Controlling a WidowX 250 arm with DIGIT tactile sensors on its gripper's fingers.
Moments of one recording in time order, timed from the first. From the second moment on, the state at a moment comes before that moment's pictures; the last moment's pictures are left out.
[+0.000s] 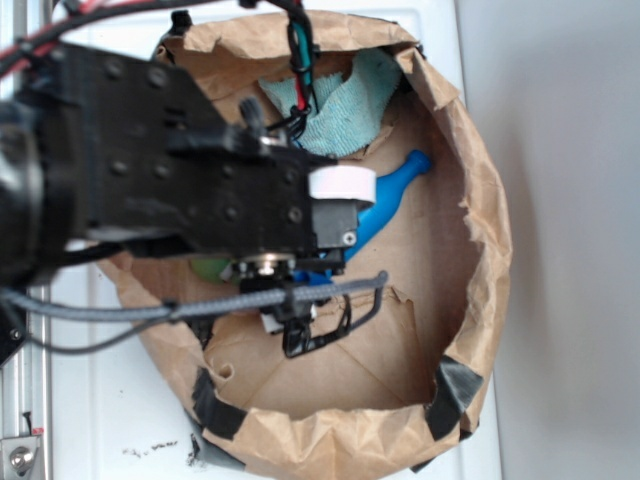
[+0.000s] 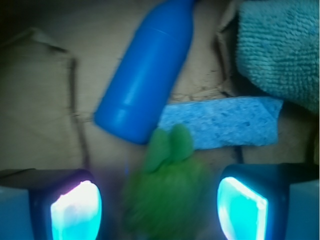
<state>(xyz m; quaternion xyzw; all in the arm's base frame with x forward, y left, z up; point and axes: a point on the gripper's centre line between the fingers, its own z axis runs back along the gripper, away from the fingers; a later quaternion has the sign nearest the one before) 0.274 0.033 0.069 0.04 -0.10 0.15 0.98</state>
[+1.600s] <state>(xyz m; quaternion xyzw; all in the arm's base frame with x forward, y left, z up) 0.273 0.024 0.032 0.11 -0.11 0.10 0.98</state>
